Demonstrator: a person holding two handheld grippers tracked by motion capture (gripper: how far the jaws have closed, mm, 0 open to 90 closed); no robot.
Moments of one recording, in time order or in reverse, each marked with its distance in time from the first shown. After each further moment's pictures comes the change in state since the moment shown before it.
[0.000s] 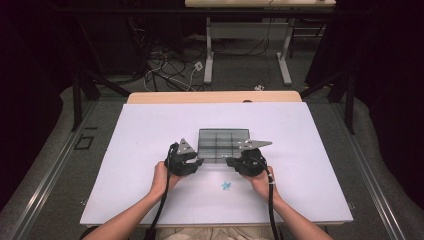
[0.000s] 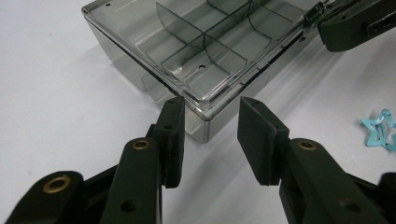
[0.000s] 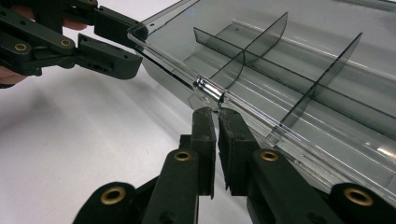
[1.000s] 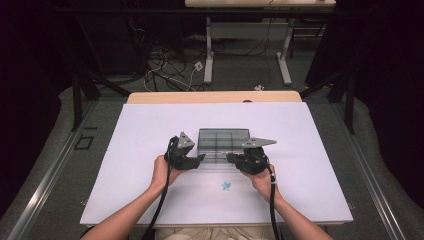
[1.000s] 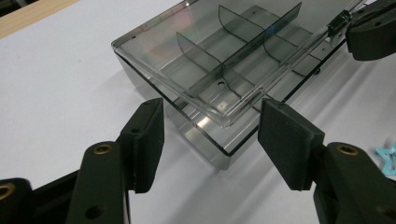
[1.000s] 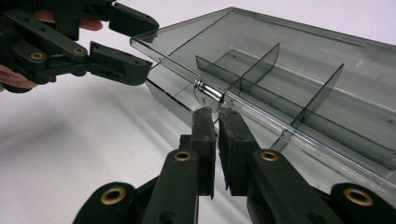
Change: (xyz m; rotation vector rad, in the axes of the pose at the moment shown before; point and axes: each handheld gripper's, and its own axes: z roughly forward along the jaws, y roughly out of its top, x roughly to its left) left arm 0.005 0.020 -0.003 -0.024 0.048 0.005; right arm 0.002 0.008 -0.010 -0.080 -0.001 0.002
